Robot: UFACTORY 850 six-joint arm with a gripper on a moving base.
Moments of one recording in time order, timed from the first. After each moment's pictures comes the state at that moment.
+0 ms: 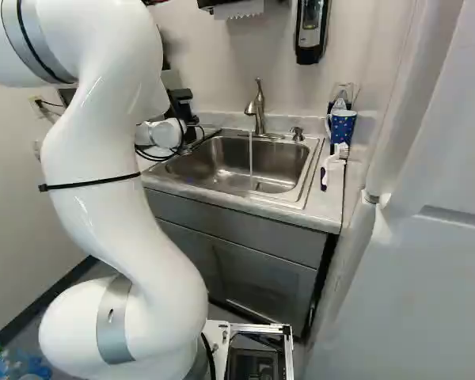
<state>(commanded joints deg) 14.6 -23.0 -60.5 3.0 45.7 -3.7</state>
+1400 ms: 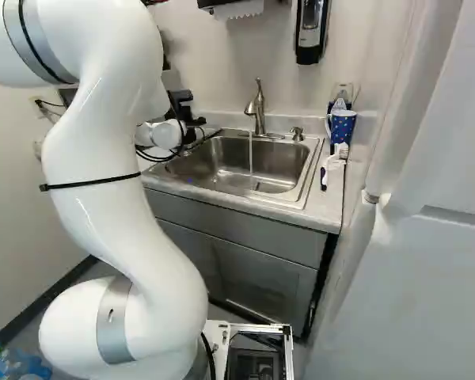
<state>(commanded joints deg) 14.6 -22.9 -60.5 3.0 45.1 -3.7</state>
